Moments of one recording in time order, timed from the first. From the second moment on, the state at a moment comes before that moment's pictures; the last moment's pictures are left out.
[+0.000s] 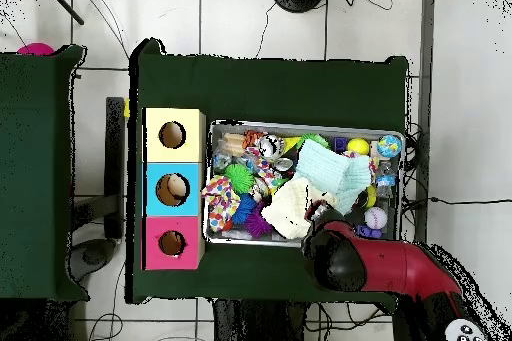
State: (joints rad) arm -0.66 -0.83 0.16 1.96 -0.54 0.22 2.28
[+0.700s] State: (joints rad) arm -0.78 -0.79 0.26 1.91 -0.64 0.29 2.28
